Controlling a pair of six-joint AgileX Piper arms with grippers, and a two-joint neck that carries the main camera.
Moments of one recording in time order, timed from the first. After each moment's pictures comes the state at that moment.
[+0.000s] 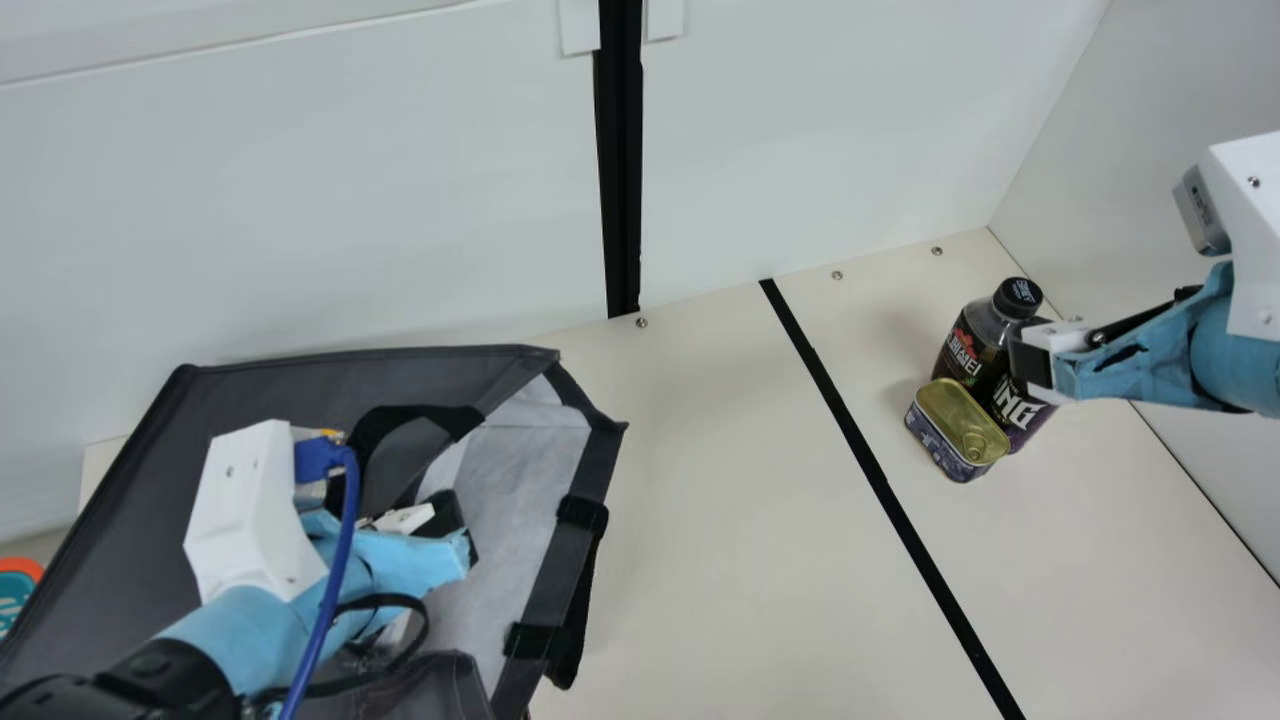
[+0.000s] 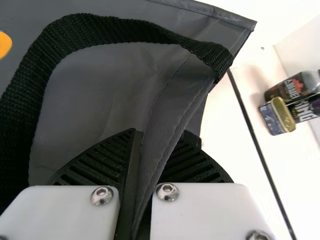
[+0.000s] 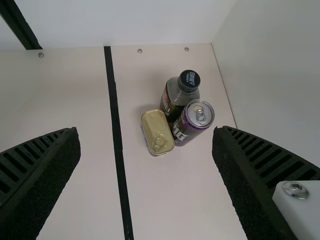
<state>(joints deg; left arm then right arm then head) -38.2 82.3 -69.4 -9.5 31.9 -24.7 -31.9 67.8 -90.1 10.8 69.9 -26.1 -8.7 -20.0</state>
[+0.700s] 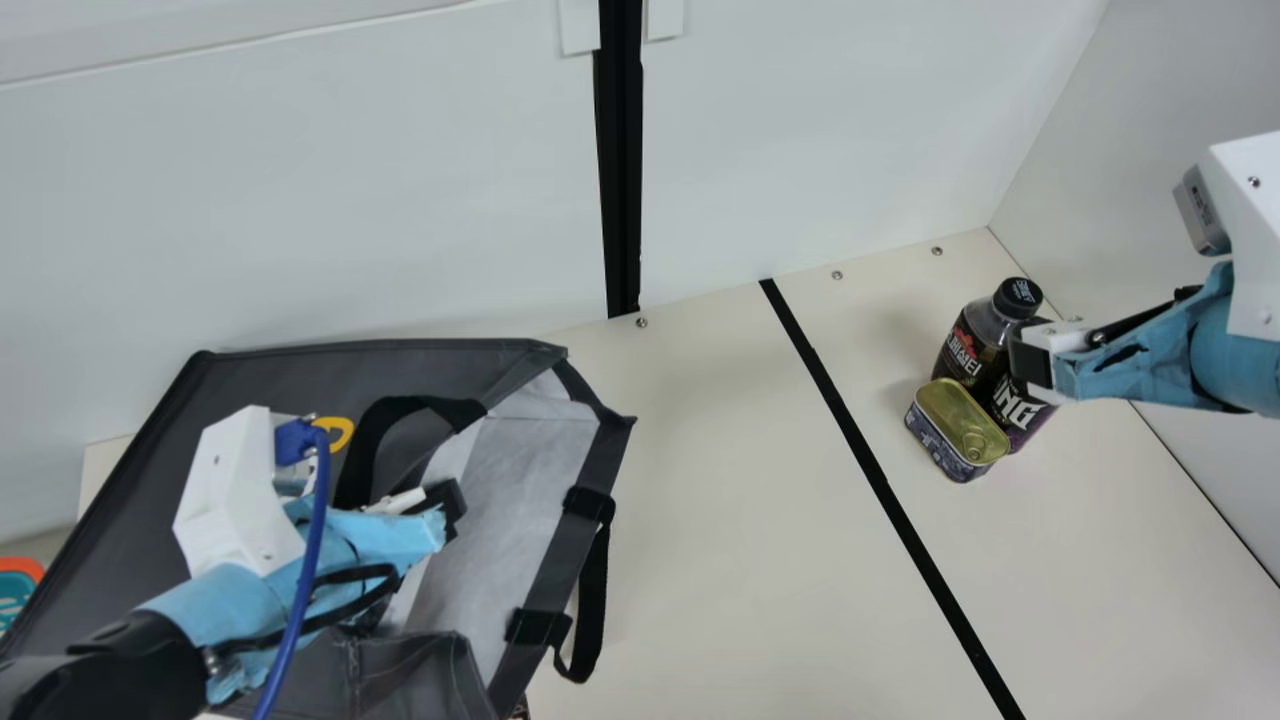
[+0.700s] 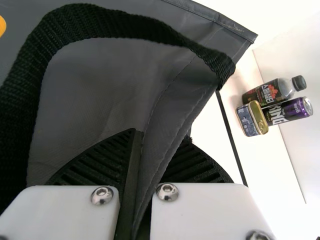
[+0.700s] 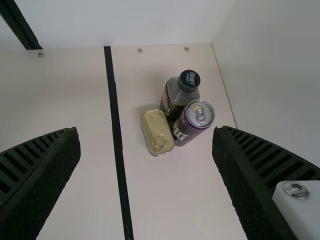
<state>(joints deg) -32.3 84.1 -69.7 -28.8 32.2 -9.8 -31.9 67.8 -90.1 10.8 69.9 -26.1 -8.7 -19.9</state>
